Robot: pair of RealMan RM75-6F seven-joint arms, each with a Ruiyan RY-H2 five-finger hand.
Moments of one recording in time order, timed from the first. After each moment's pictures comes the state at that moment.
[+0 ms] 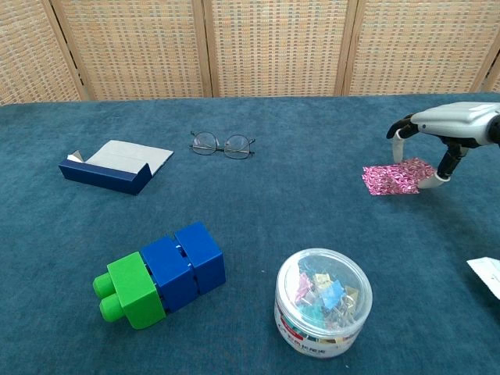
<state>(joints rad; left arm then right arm) 0.03 -0.96 0.01 -1.73 1.52 1.55 0.01 0.79 -1.49 0.11 -0.99 -1.36 0.68 0.06</state>
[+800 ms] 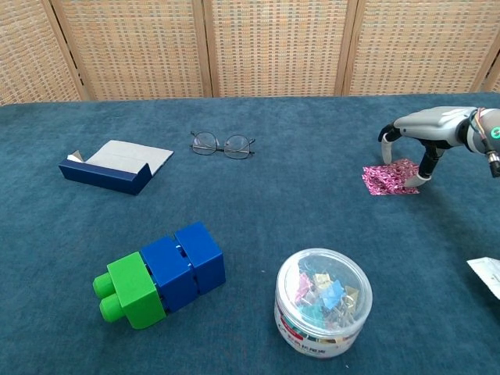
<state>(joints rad) 0.04 -0.97 0.01 -1.70 1.51 1.56 -0.03 0.86 -1.61 0.14 -0.80 -1.29 0.58 0.01</state>
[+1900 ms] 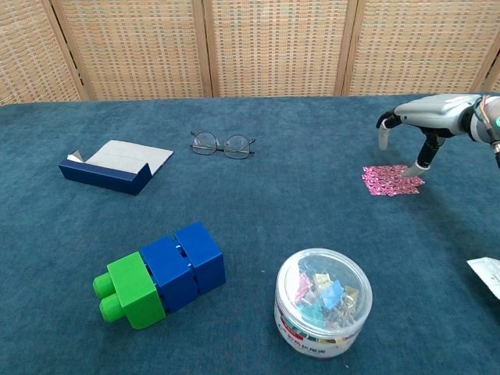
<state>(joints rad) 0.04 -0.98 0.00 -1.69 1.51 1.56 -0.03 0.85 -1.56 0.16 -0.90 -1.26 0.64 -0.03</state>
